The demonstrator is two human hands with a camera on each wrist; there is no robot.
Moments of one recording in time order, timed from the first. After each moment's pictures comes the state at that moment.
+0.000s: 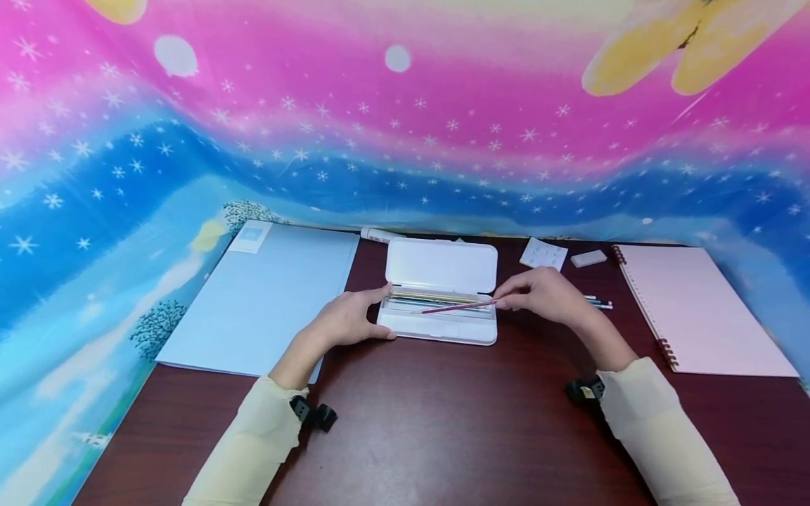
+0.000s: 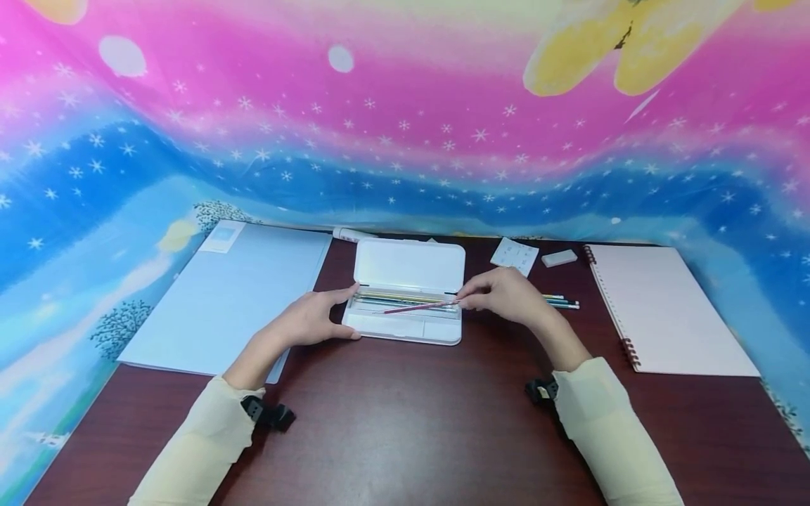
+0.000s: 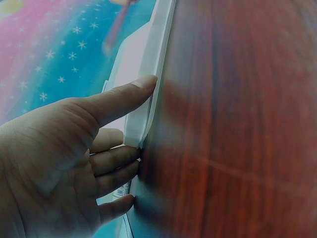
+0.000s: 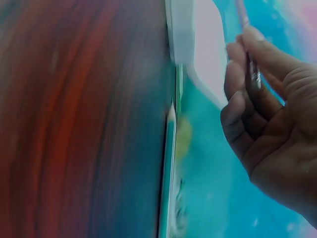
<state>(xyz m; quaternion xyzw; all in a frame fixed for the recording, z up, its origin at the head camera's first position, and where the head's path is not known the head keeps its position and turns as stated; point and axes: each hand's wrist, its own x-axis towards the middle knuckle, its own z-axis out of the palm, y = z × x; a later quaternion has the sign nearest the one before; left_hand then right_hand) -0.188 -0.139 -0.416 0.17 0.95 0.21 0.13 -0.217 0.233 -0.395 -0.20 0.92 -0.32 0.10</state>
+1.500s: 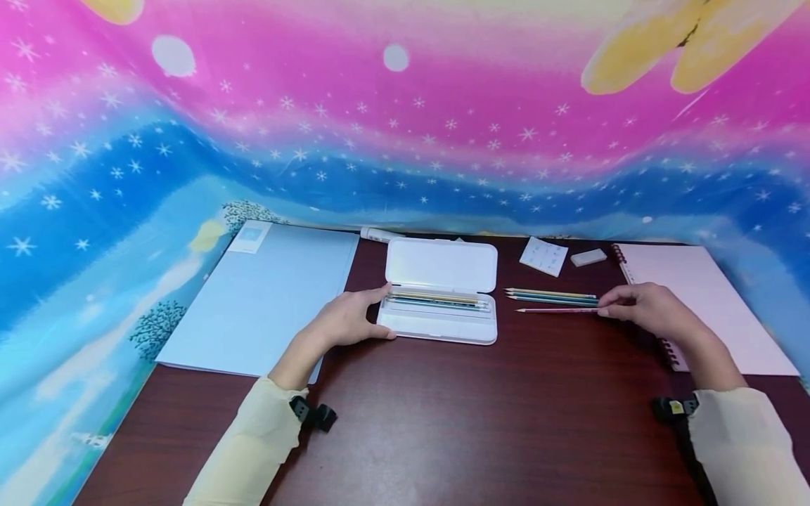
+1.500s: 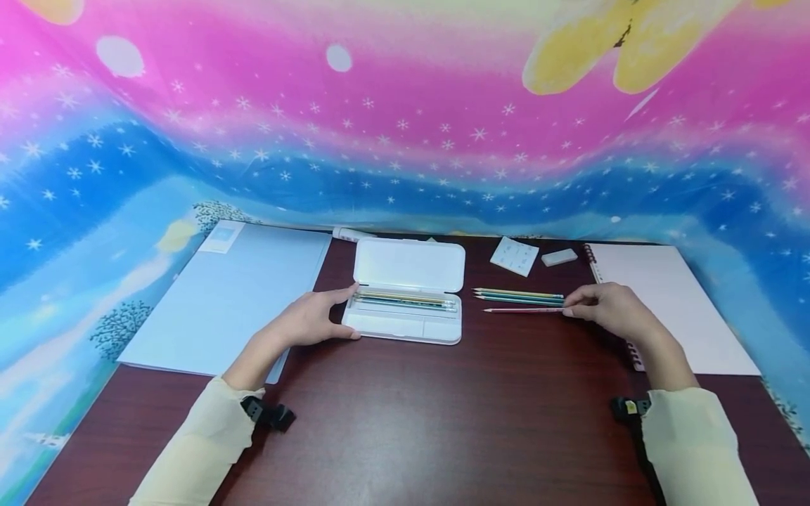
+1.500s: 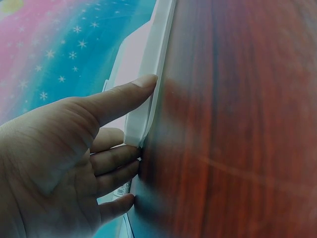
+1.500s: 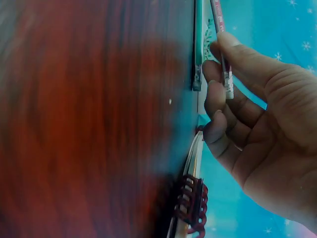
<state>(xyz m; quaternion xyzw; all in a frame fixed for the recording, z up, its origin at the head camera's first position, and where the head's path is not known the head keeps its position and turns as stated) -0.189 -0.140 -0.417 0.17 0.95 0.21 0.13 -0.196 0.384 -0.406 -0.06 0.96 -0.23 0.11</state>
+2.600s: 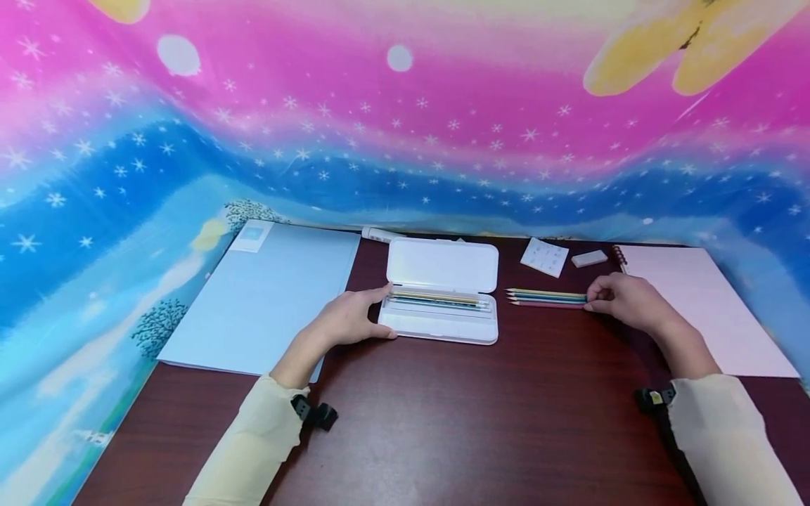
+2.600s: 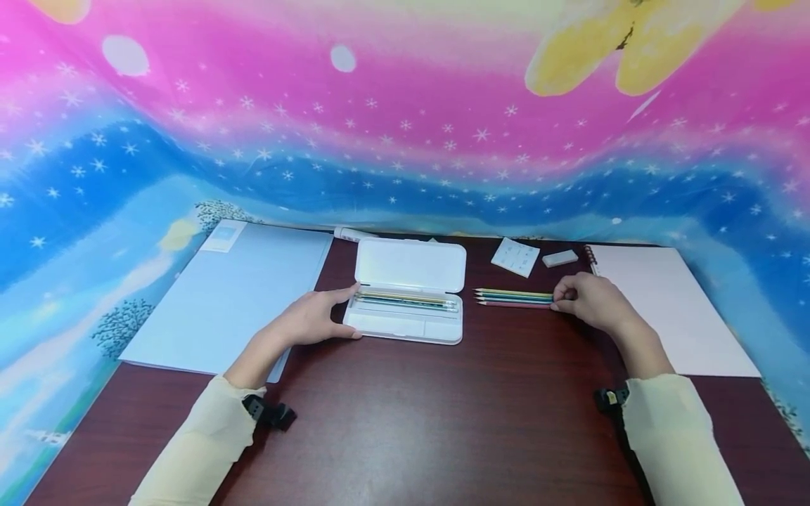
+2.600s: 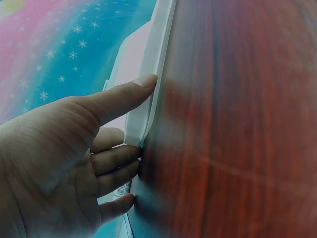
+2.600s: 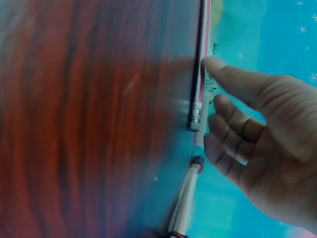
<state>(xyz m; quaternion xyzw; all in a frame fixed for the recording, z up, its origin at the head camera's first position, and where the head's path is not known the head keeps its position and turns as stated) -0.190 -0.142 -0.417 0.18 0.95 0.21 0.13 -0.216 0.359 -0.407 -0.12 0.97 -0.19 0.07</state>
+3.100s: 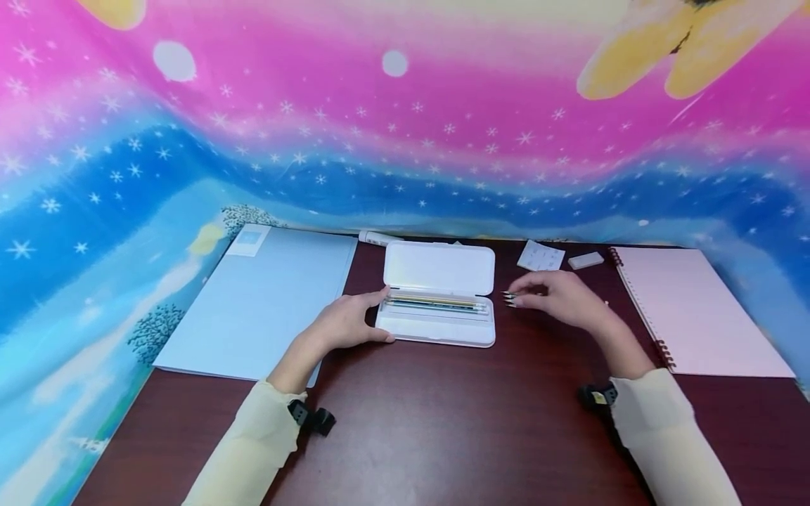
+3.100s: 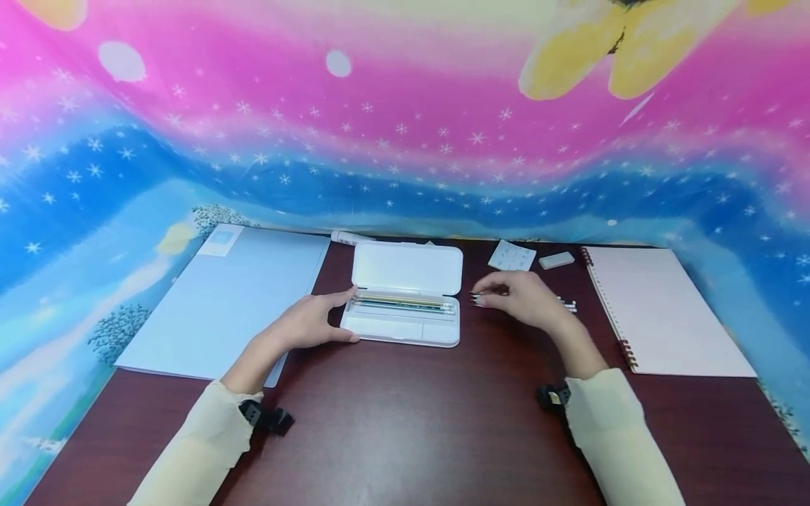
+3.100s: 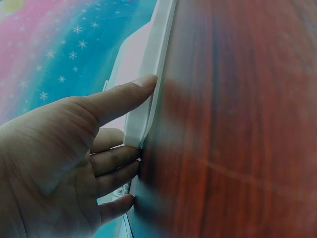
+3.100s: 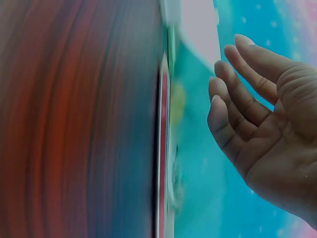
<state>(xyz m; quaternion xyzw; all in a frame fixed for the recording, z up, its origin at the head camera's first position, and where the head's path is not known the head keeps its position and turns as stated) -0.189 -0.140 -0.419 0.18 0.95 0.21 0.12 -0.213 0.259 -0.393 -0.19 0.94 -0.26 0.05</state>
